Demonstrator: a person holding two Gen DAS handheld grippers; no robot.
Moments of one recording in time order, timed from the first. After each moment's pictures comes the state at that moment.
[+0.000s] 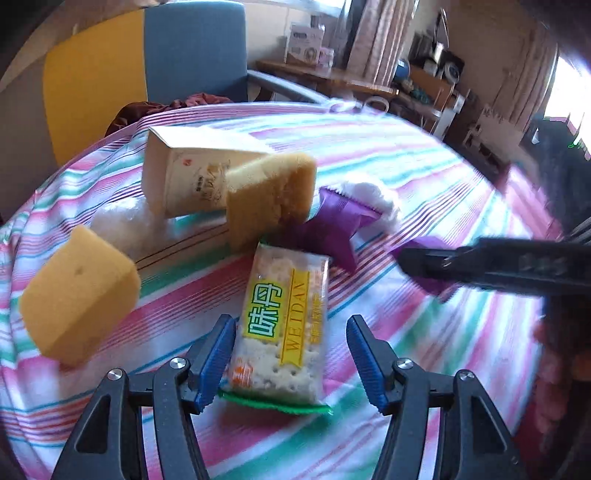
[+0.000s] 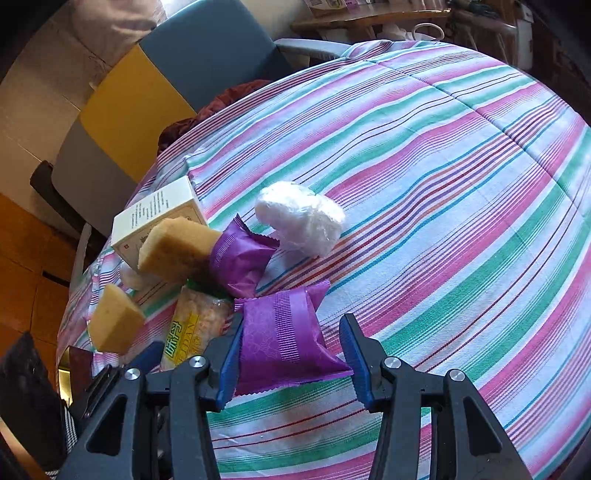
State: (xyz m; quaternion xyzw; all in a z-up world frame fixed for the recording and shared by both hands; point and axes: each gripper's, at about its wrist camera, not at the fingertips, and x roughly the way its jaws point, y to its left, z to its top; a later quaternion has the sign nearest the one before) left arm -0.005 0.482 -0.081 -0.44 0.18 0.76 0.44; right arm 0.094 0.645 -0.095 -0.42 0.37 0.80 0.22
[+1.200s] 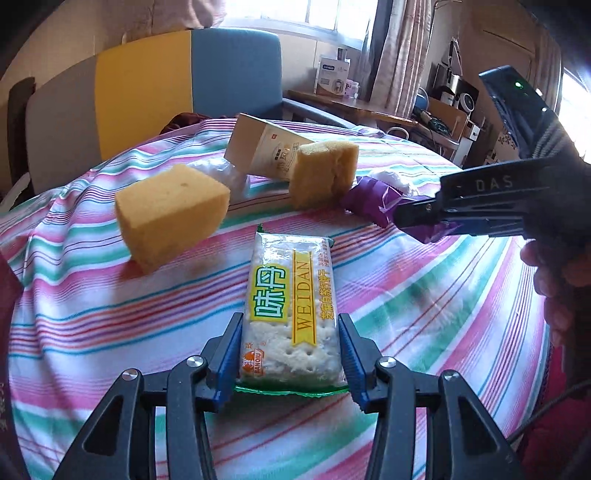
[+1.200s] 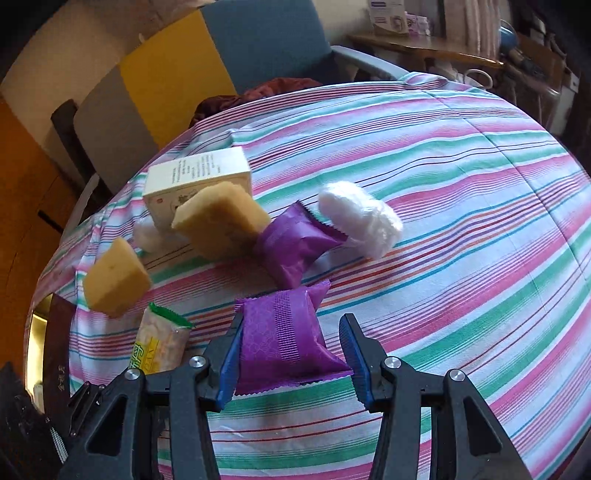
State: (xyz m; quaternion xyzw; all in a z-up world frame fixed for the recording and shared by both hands) left arm 0.029 0.389 -0.088 -0.39 0.13 0.82 0.41; right arm 0.066 0.604 -0.086 -0.45 0.25 0.84 0.18
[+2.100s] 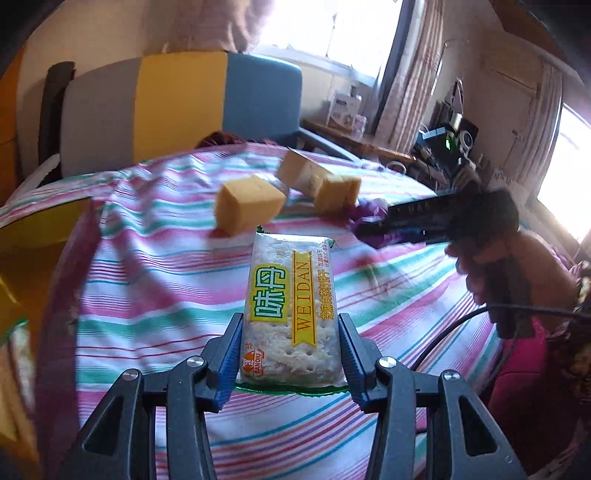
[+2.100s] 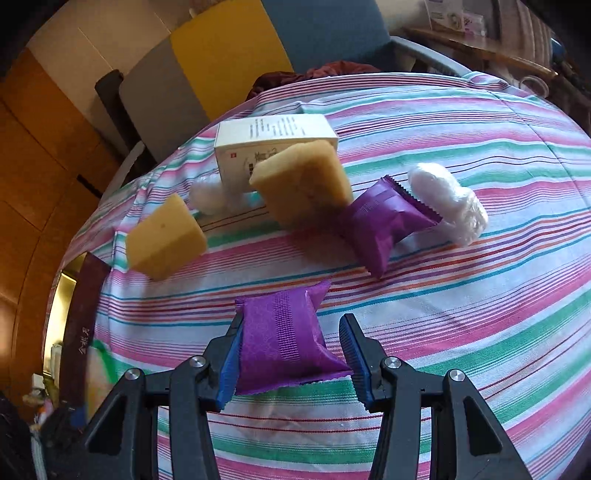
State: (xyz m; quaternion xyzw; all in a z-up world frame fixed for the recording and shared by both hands) left arm 0.066 0.266 -0.046 -0.36 0.06 0.84 0.41; right arm 0.053 0.566 -0.094 -0.46 0.24 0.85 0.08
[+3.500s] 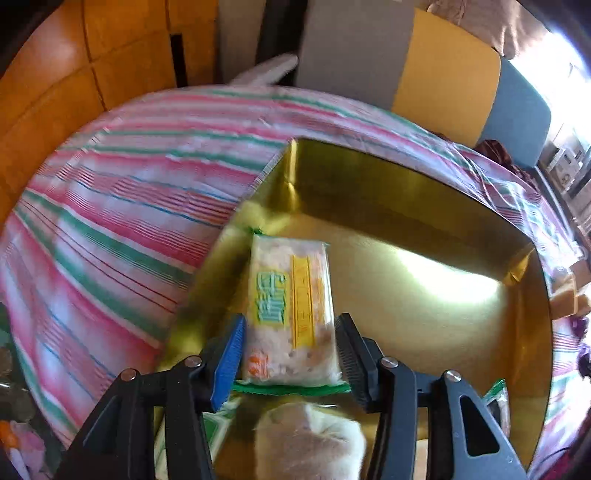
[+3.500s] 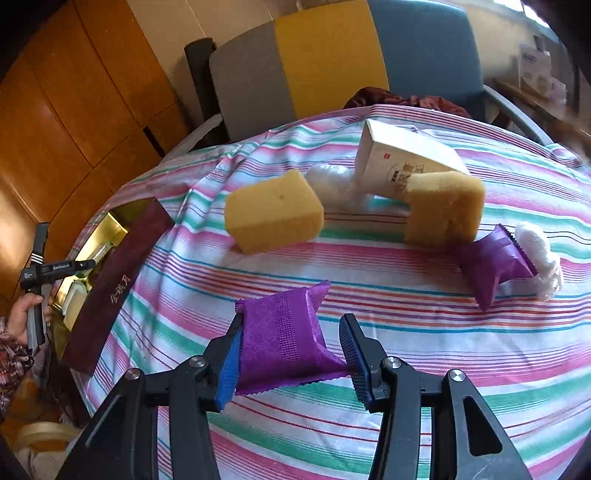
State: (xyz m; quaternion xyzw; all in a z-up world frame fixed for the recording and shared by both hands) left arm -0.142 0.002 -0.062 -0.50 0.01 0.86 0.04; right arm 0.041 0.494 -0.085 -0.43 0.15 0.89 -0.04
